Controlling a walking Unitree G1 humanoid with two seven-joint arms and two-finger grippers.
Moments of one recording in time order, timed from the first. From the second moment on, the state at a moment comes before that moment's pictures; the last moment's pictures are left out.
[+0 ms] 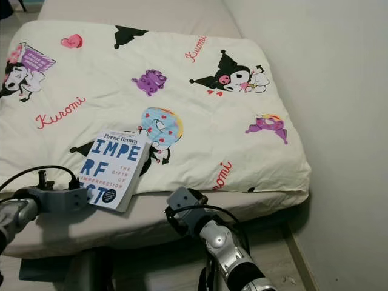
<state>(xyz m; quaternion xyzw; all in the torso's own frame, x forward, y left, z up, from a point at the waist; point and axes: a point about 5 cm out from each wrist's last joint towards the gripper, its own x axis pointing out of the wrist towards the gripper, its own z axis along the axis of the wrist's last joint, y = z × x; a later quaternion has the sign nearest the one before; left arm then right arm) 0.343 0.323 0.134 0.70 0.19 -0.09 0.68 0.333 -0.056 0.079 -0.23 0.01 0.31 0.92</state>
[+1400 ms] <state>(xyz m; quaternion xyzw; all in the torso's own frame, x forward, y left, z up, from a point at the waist) 0.306 0.323 0.167 0.58 0.36 -0.43 0.60 0.331 -0.054 0.078 -0.23 0.01 0.31 0.92</state>
